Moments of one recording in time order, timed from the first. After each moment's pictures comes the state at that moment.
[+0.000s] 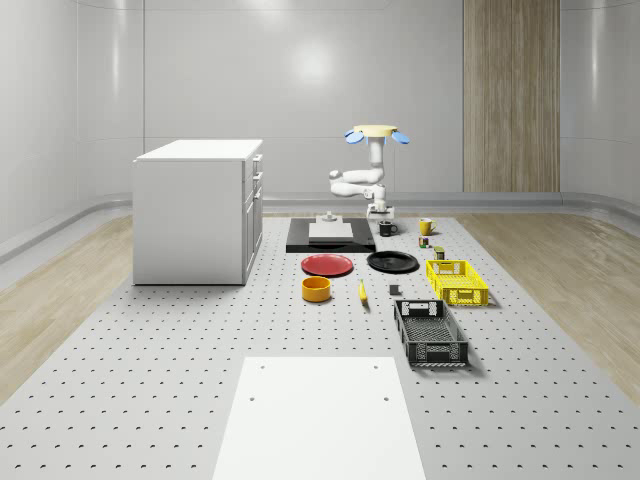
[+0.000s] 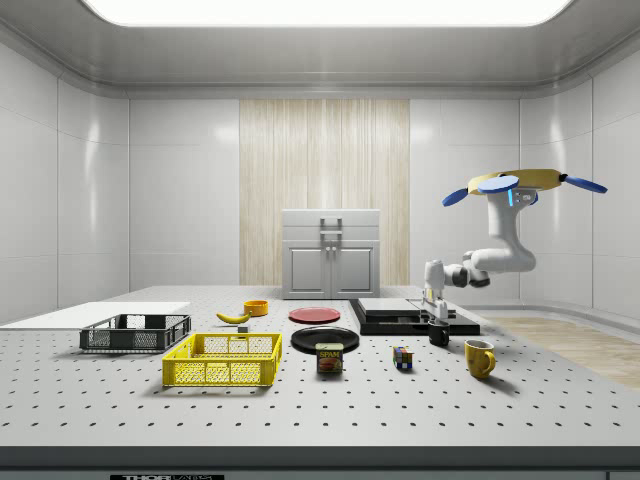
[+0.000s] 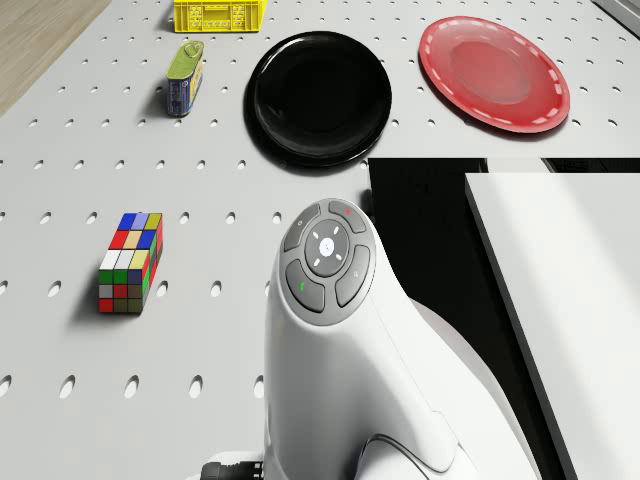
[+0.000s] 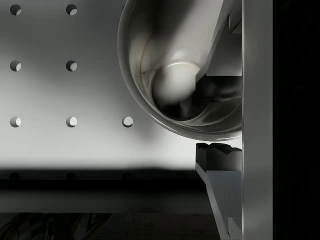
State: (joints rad) arm -1.16 -1.41 1.26 -2.83 -1.91 1.51 1.65
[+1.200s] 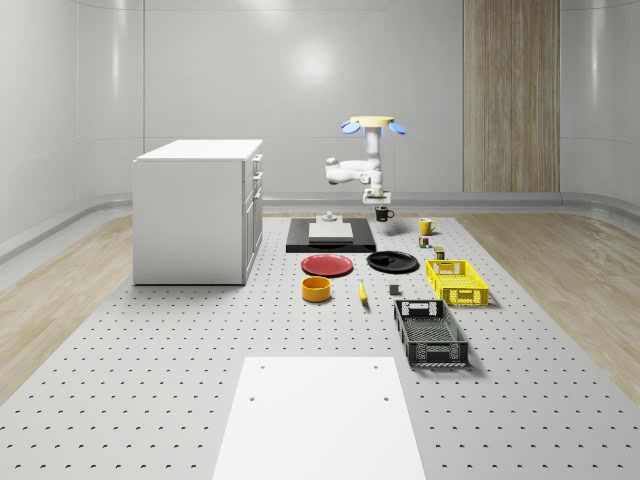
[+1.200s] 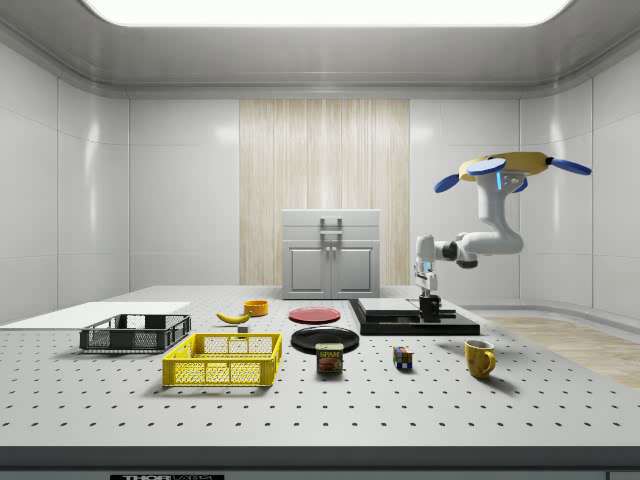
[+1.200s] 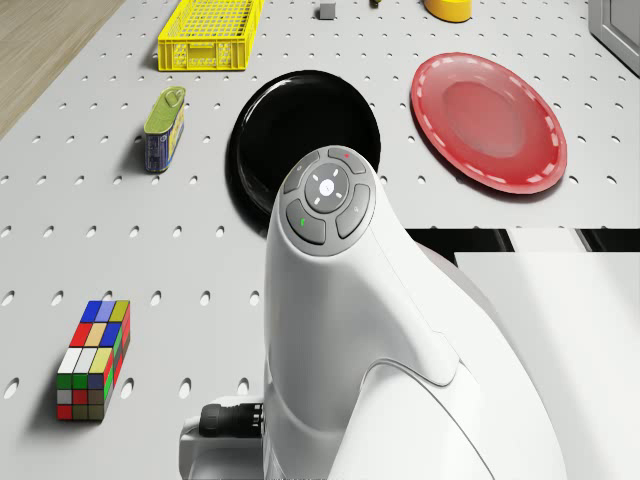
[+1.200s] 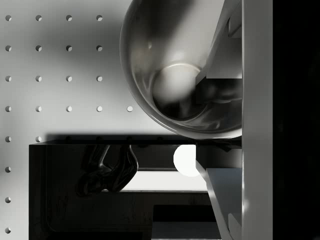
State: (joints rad) arm -1.17 -1.46 1.42 -2.85 -1.74 1.50 1.67
